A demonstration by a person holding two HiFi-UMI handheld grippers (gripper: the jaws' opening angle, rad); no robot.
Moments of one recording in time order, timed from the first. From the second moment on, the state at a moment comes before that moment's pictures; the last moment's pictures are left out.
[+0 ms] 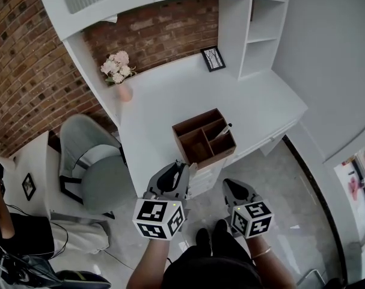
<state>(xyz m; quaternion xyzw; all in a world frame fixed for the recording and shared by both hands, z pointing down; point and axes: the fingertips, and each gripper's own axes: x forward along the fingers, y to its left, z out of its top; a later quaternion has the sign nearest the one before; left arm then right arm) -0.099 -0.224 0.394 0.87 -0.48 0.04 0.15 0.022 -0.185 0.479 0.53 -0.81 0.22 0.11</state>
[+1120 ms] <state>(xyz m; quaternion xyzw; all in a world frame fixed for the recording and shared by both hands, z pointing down) -0.043 -0.335 0.361 0.86 -0.50 0.03 0.12 0.064 -0.281 0.476 0.50 -0.83 0.22 0.10</state>
